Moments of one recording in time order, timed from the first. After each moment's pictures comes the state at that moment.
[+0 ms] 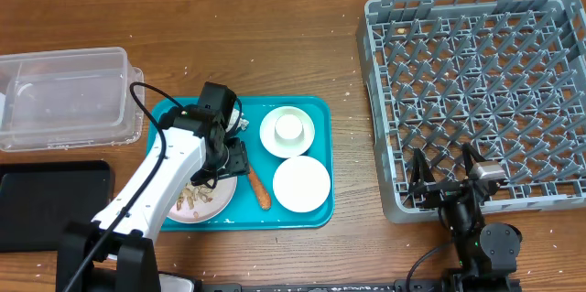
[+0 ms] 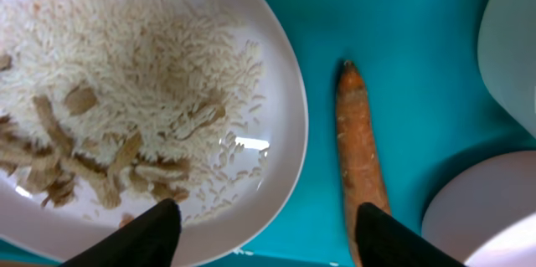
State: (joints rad) left arm -0.25 1.54 1.00 -0.99 0.01 -0.49; right arm 0.03 0.01 0.02 -0.02 -0.14 0.18
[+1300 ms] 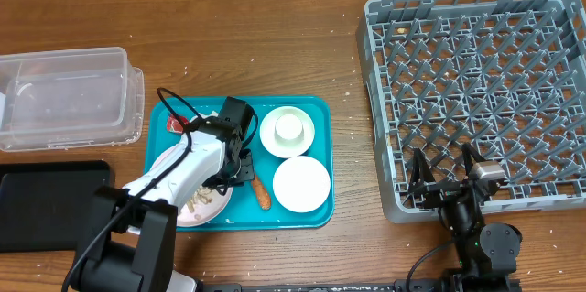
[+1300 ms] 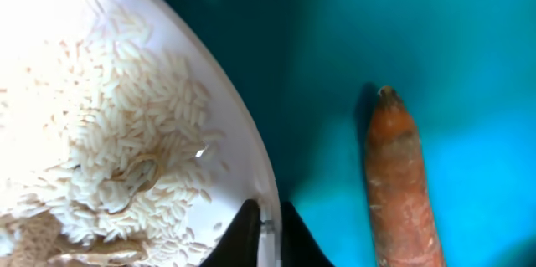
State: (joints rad) left arm -0.32 1.66 0.90 -0.81 -0.06 -0.49; right arm 0.03 0.01 0.02 -0.02 -0.14 0.18
